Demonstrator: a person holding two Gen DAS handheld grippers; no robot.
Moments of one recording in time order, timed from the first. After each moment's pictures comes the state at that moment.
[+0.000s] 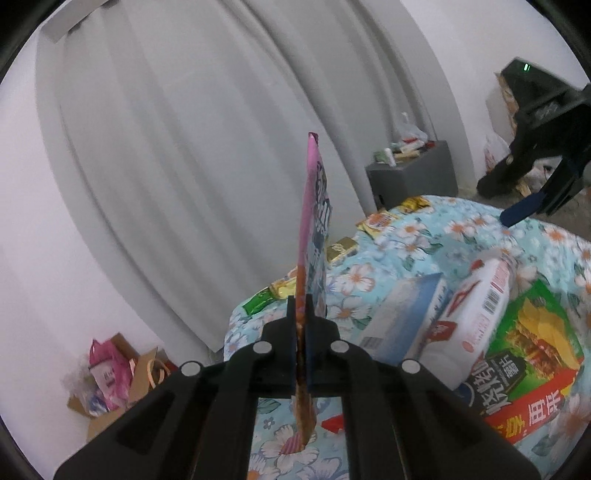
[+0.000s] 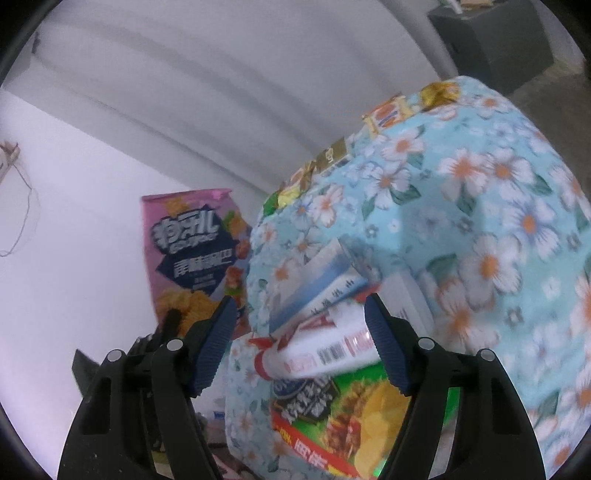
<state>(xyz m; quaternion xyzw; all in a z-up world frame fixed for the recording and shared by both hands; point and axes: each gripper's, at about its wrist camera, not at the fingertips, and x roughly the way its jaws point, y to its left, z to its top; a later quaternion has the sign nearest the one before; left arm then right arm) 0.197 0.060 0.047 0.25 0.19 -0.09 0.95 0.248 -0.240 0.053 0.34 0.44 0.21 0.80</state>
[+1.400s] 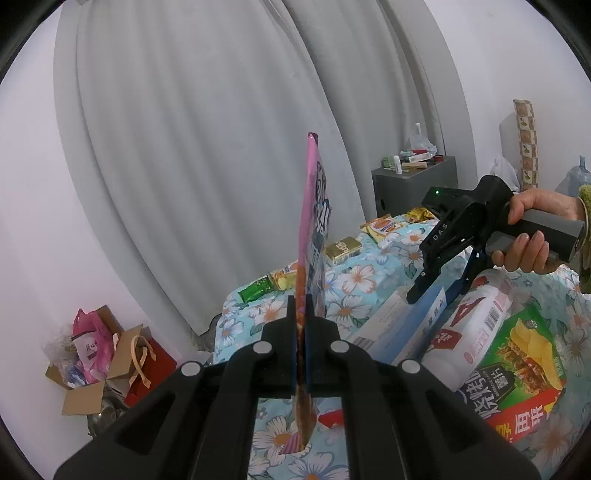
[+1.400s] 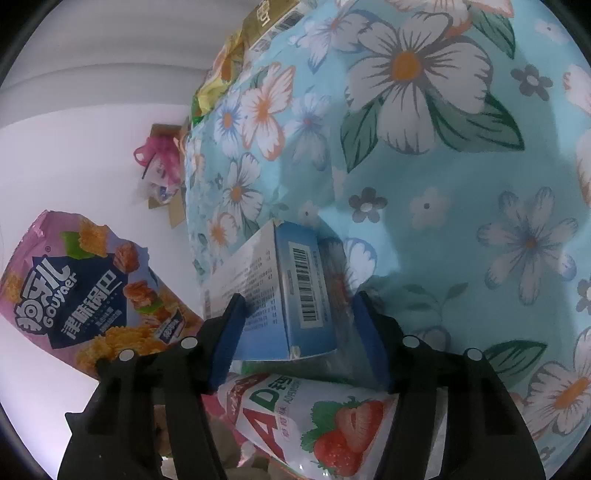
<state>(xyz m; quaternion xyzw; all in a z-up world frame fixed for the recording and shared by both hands) 0.195 0.080 0.057 0.20 0.21 -0.09 0.95 0.386 -0.183 -0.063 0.32 0.68 0.25 0.61</state>
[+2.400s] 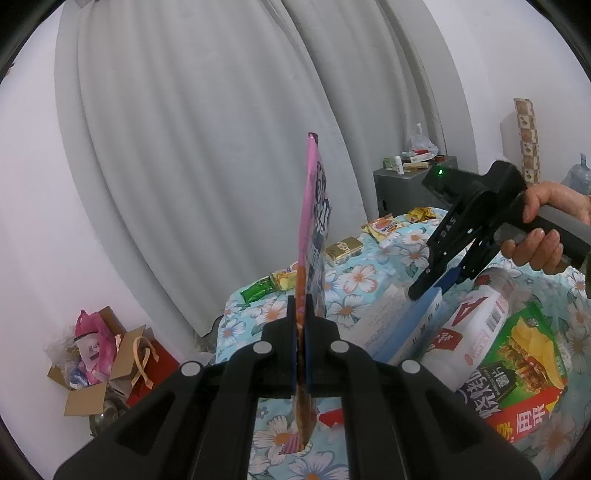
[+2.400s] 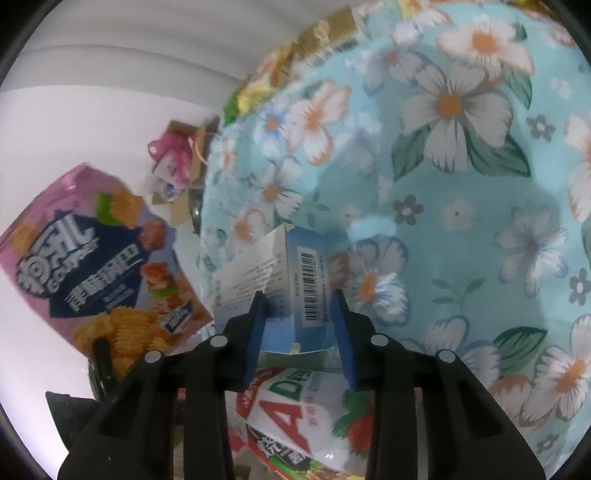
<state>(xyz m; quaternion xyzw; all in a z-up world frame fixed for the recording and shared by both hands) 0.197 0.082 0.055 0.20 0.20 -0.09 0.95 0.368 -0.168 -0.028 0.28 0.62 0.26 0.68</state>
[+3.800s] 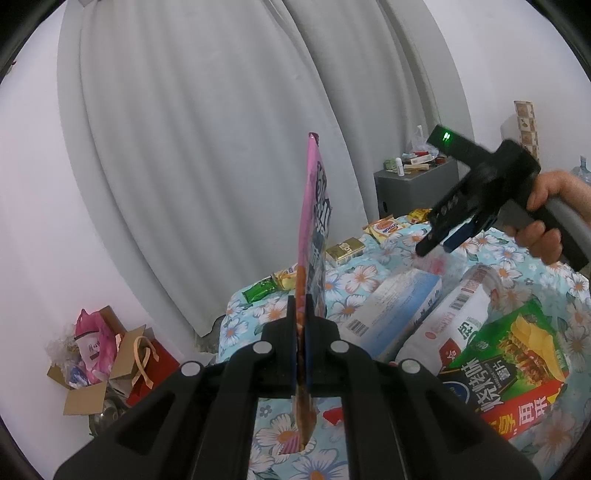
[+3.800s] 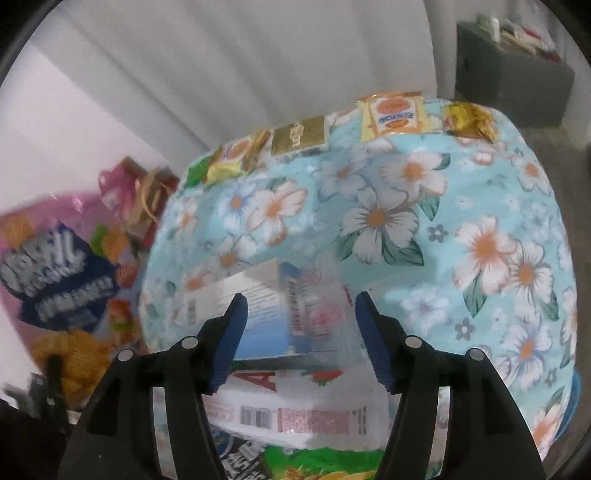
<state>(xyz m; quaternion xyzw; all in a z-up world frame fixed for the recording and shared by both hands) 0.195 0.085 0.054 0.20 0.20 -0.09 0.95 0.353 -0.174 0.026 0.17 0.54 0.13 0.82</state>
